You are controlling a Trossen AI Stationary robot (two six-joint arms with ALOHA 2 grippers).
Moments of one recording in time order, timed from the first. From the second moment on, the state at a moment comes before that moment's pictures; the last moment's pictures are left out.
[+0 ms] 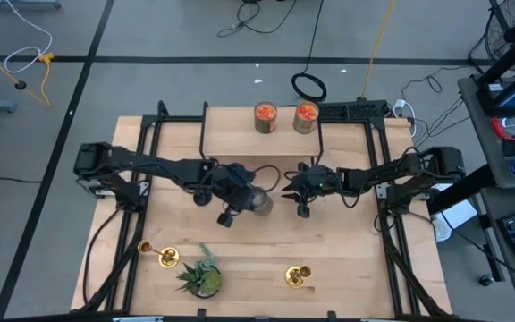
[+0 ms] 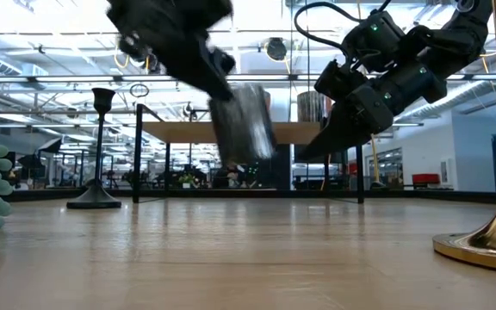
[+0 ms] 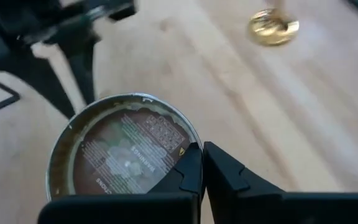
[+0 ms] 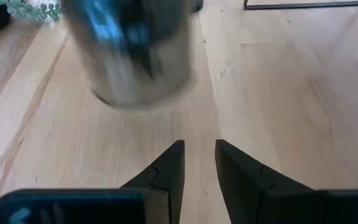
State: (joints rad) left arm 0.00 1.56 1.08 -0.31 0.25 0.41; right arm -0.09 1.49 0.53 0.41 -0.06 0.00
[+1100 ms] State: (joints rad) left arm 0.58 1.33 1.31 -0.67 0.01 0.14; right arm -0.09 1.49 0.53 0.45 -0.05 0.00
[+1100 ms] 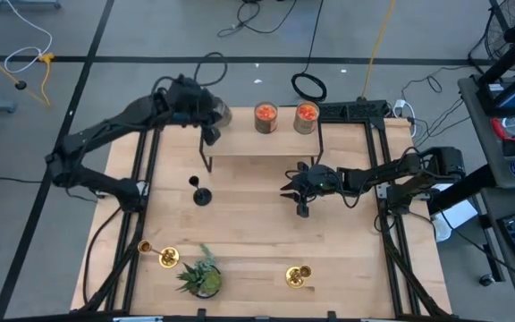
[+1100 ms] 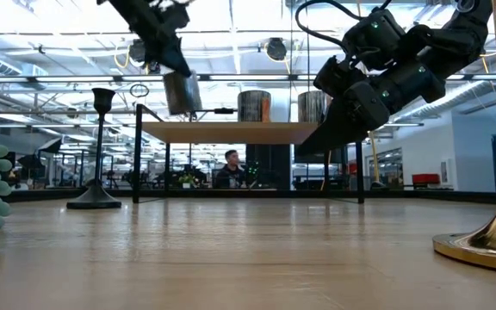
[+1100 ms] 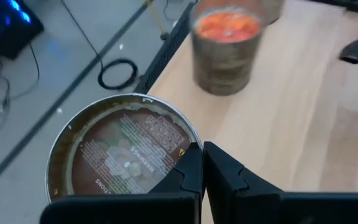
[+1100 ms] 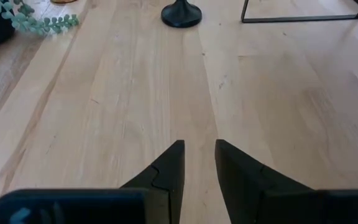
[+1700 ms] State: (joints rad) left arm 0.66 1.42 1.32 -0.70 0.10 0.13; right arm -0.09 1.49 0.53 0.44 -0.05 -0.01
